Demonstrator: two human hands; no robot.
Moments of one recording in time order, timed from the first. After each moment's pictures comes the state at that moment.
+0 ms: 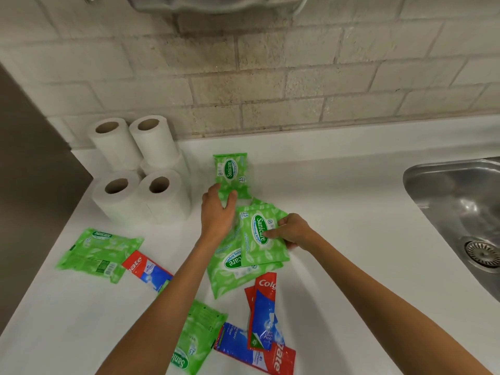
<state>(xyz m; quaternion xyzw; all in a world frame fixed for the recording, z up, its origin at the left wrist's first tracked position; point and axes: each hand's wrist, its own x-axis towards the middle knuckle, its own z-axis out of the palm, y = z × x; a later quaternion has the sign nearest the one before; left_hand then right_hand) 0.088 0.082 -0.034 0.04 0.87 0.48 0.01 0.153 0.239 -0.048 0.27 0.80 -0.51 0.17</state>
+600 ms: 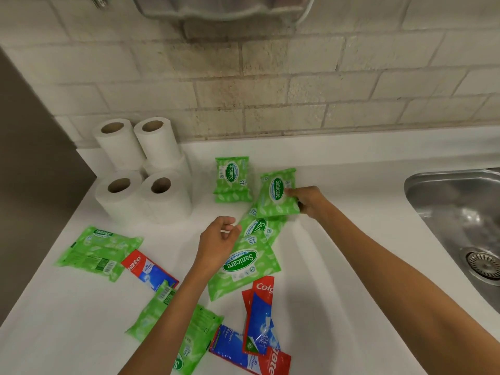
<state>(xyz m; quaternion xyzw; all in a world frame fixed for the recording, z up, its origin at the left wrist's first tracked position) 0.139 0.061 -0.039 0.05 0.86 0.50 0.09 0.106 0.282 -0.018 0.37 0.62 -0.69 0.02</state>
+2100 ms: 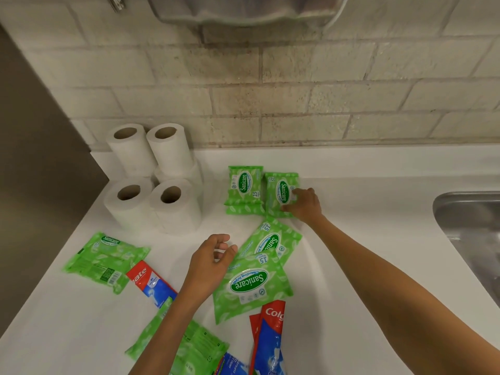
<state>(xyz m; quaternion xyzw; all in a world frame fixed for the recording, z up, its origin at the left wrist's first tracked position) 0.132 0.032 -0.046 0.03 0.86 0.50 0.07 0.048 0.280 -0.063 0.23 0.92 -0.32 0.02</state>
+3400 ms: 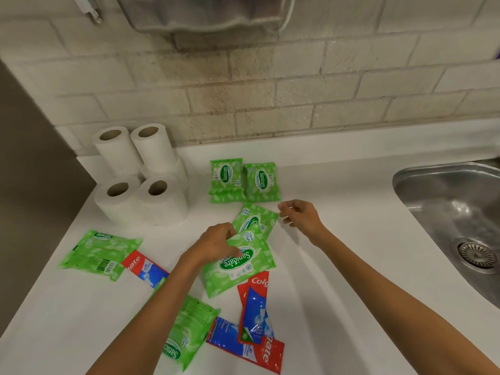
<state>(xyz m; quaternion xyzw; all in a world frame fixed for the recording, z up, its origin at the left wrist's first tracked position) 0.126 0.058 -0.033 0.18 0.91 0.27 0.26 0.169 0.272 -0.041 0.23 0.76 -0.61 -0.04</state>
